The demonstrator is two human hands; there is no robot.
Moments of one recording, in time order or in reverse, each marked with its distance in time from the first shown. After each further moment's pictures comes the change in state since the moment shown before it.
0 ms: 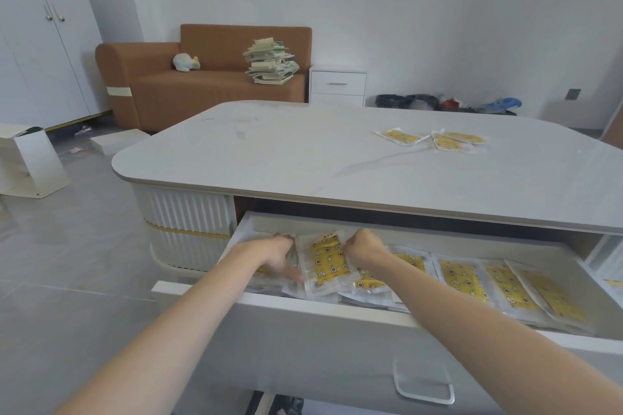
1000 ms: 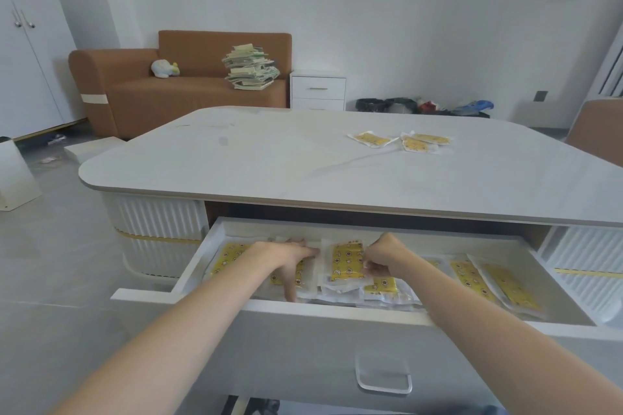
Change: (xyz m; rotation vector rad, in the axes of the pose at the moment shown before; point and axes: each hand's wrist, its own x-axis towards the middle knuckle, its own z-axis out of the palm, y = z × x) left_hand 0.009 0.067 -0.001 0.274 -0.100 0.129; right_hand -0.008 0.059 -0.059 0.332 -0.032 0.258
